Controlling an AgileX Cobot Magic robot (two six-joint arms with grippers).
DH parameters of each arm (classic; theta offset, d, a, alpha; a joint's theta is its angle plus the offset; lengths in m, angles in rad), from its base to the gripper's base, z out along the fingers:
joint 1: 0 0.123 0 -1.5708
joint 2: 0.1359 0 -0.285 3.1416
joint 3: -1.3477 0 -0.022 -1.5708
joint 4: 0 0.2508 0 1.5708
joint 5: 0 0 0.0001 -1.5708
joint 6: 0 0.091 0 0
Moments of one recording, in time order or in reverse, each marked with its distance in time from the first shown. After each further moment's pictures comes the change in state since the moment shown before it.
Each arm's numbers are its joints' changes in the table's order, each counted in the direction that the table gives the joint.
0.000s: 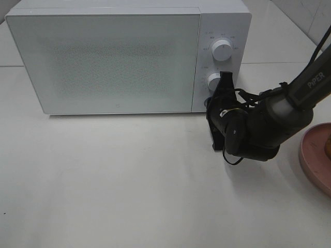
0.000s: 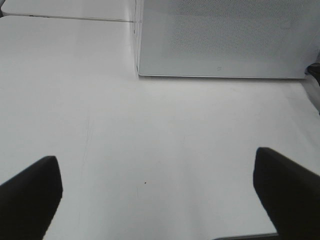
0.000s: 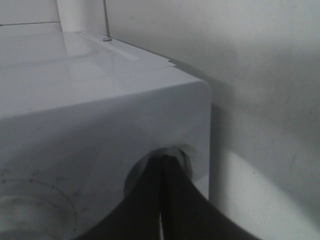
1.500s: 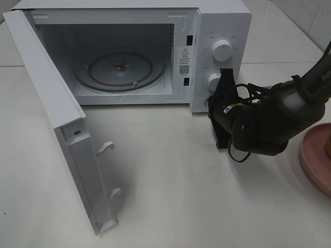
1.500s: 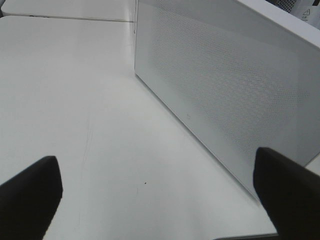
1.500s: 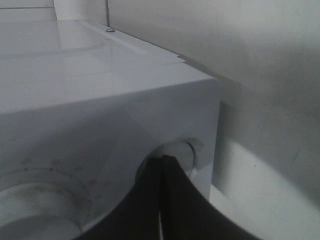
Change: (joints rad) left arm 0.000 0.000 0.000 0.000 0.000 0.000; right arm -0.022 -0.051 -0.036 -0.066 -0.060 -0.019
